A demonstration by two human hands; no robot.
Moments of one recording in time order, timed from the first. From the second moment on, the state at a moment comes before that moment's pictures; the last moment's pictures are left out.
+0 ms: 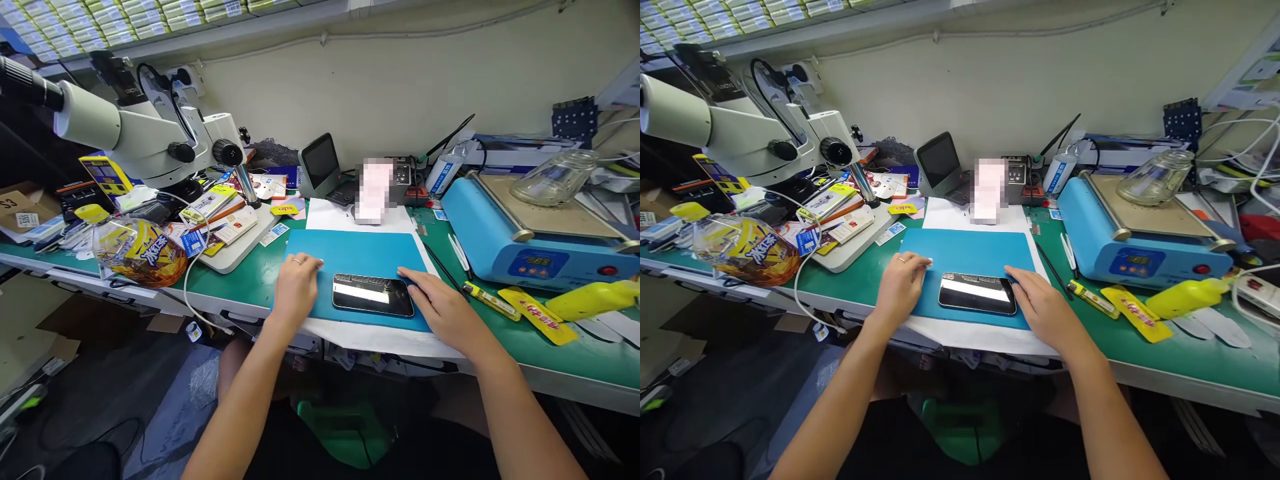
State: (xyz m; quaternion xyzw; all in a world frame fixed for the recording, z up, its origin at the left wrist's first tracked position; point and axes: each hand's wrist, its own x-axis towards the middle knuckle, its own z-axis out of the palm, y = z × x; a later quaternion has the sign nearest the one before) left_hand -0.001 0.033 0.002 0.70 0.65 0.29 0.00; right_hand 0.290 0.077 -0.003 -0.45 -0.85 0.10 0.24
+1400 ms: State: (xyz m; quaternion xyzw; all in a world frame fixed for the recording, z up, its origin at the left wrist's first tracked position) left_hand -0.022 0.044 -0.006 0.80 0.49 0.29 0.16; right_hand 0.170 0.088 0.022 -0.33 -0.93 0.08 0.11
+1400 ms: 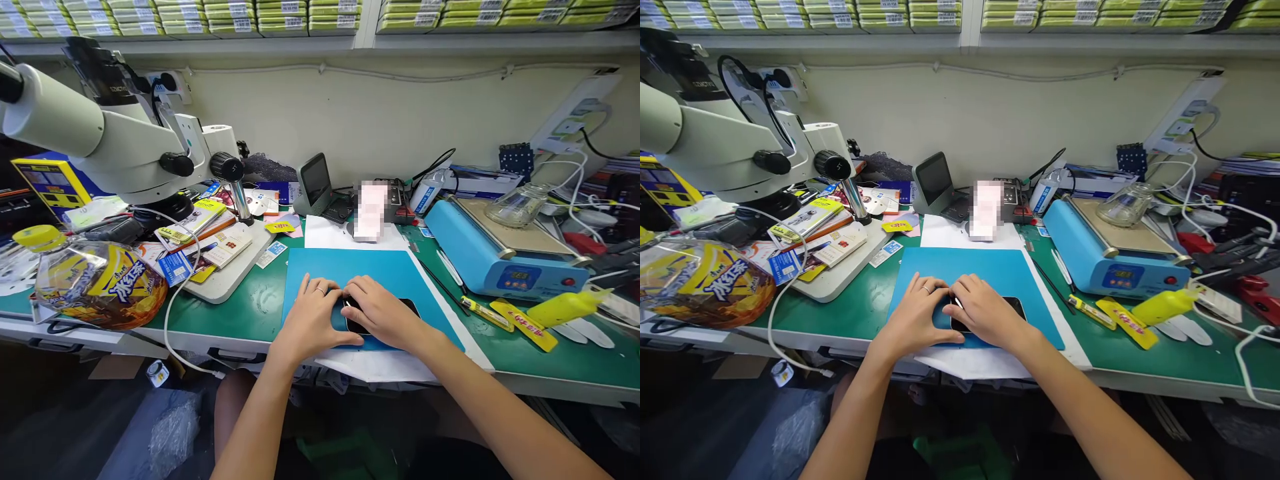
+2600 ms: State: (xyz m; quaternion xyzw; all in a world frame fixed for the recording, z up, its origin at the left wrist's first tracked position) left_hand -0.023 0.046 -0.009 0.81 0.50 0.26 0.15; right_hand 0.188 0.085 0.019 -0.27 -0.91 0.12 0.29
